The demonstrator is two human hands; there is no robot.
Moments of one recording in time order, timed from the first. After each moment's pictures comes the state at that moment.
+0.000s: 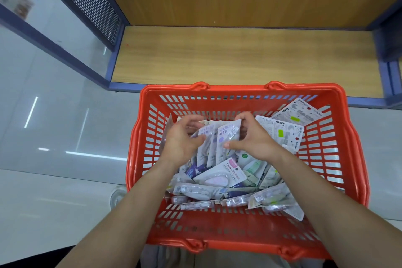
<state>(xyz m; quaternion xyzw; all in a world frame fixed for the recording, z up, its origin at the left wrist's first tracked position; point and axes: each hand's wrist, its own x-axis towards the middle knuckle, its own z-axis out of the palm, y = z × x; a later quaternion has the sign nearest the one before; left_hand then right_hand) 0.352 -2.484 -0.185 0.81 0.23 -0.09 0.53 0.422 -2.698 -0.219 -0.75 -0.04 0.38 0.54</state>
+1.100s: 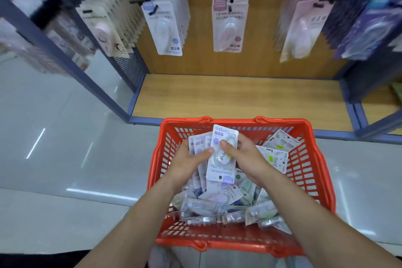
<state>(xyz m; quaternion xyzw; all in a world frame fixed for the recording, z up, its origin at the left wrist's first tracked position) 0.328 -2.495 -0.081 0.68 0.22 -0.13 0.68 0.393 -2.668 -0.112 -0.65 0.02 0.31 0.70</state>
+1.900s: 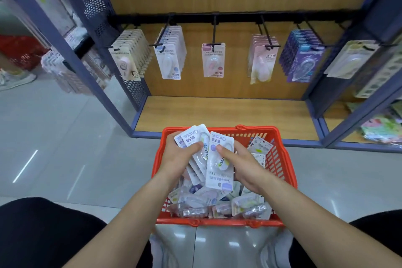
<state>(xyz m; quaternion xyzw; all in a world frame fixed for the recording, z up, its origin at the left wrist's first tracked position) 0.283 -2.522 0.013 0.69 0.25 0.03 0.67 0.323 -2.704 -0.010 -0.62 0.02 0.33 0.71</state>
